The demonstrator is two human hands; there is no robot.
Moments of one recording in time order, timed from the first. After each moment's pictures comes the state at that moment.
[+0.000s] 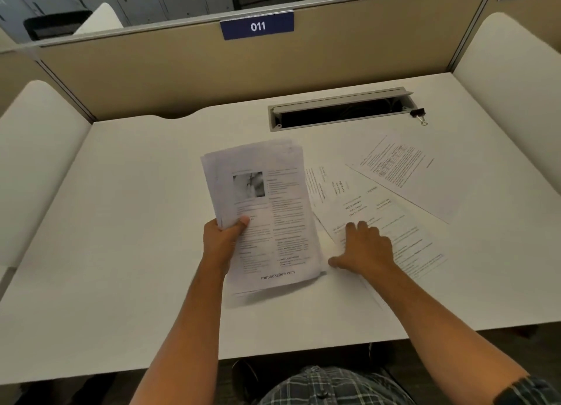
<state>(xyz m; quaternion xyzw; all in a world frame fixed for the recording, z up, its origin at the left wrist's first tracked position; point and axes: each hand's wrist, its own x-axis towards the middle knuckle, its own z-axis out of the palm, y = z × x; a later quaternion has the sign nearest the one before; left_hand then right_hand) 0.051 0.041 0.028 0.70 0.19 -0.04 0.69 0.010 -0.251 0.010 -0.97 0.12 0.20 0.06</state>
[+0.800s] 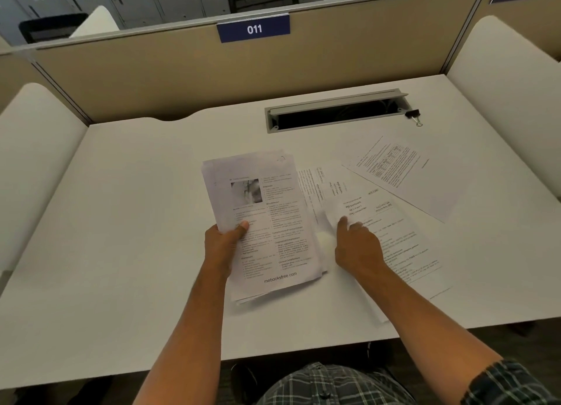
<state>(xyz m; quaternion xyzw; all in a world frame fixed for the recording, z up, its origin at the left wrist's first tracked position) 0.052 0.036 0.015 0.69 0.23 -0.07 0.69 0.014 -0.243 -0.006 -0.98 0.08 0.15 -0.03</state>
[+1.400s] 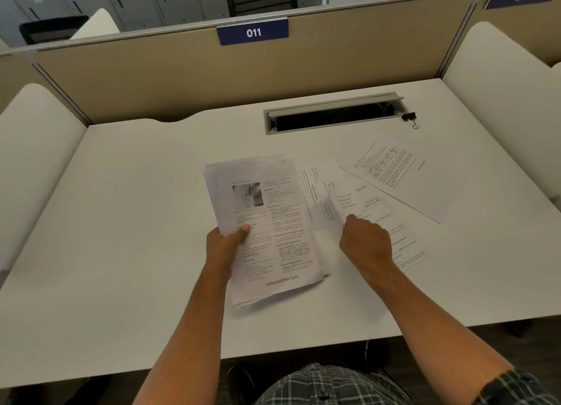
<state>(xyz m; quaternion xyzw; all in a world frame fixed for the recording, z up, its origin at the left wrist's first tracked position) 0.043 0.032 0.013 0.68 0.21 -0.07 0.70 0.007 -0.255 0.028 -0.99 0.12 0.03 0.02</state>
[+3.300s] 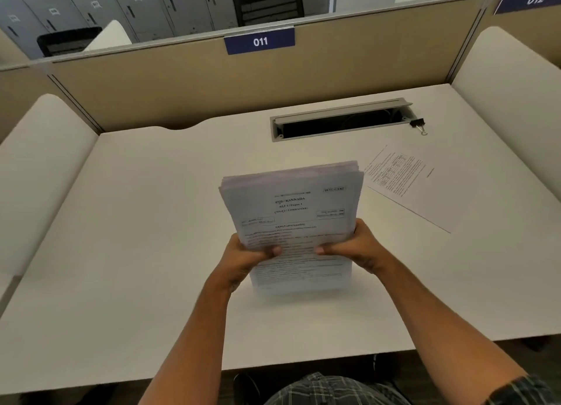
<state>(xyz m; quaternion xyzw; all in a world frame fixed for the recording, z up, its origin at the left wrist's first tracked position) 0.030 0.018 0.053 0.68 -0.05 -0.17 0.71 0.021 -0.252 0.043 -0.66 -0.04 0.12 0.74</state>
